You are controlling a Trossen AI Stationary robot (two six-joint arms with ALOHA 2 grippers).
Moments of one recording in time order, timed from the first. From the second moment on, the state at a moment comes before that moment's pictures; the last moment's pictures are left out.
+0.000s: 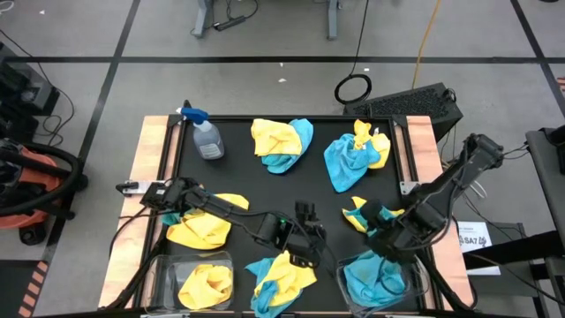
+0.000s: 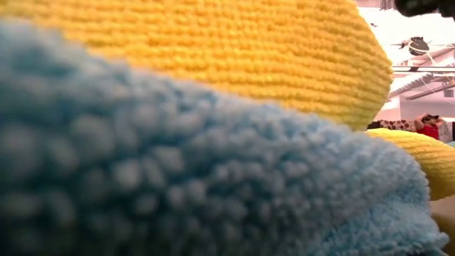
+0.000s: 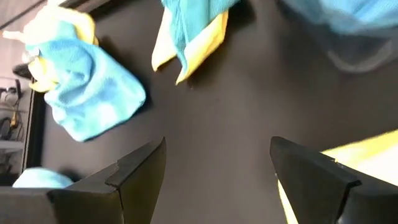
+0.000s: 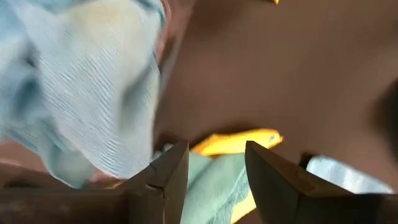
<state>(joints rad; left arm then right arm) -0.36 2.24 2.15 -0.92 -0.47 0.01 0.74 1.25 1.06 -1.14 0.20 0.06</state>
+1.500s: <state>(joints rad) -0.34 2.24 2.15 -0.94 -0.44 0.03 0.44 1.21 0.71 -1.12 -0.11 0.22</state>
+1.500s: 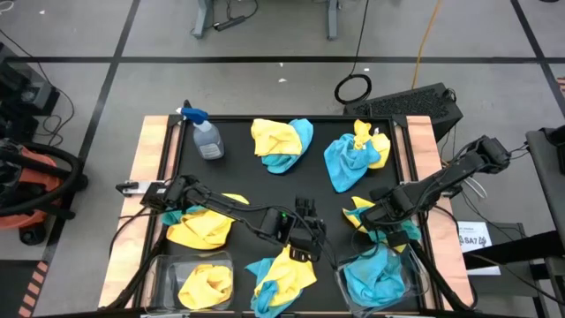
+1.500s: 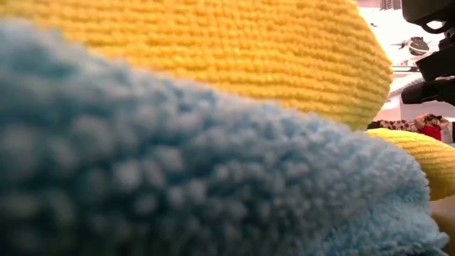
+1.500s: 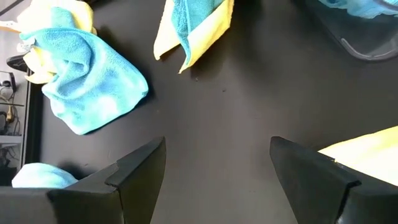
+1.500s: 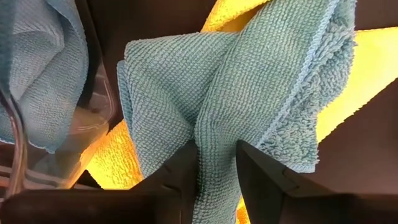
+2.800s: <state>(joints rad) -0.30 2.24 2.05 -0.79 -0.21 0.03 0.44 1.17 0.71 -1.11 -0.10 0.23</state>
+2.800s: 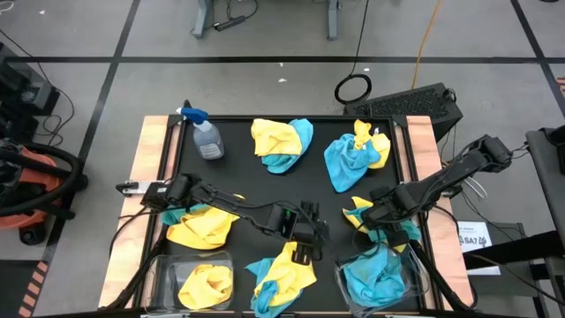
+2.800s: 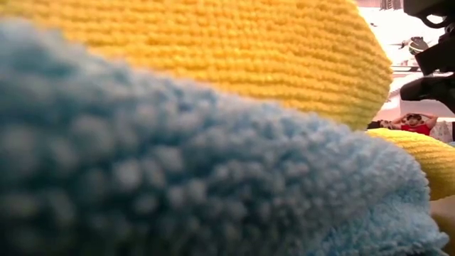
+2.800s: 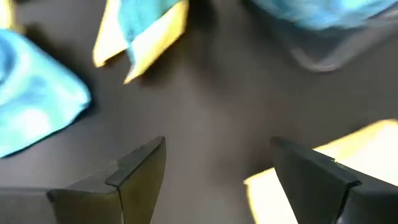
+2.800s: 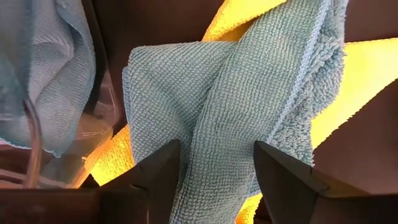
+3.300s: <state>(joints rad) -0.34 2.27 2.05 -0.91 0.17 -0.09 0.44 1.07 0.71 -1.10 -0.10 0.22</state>
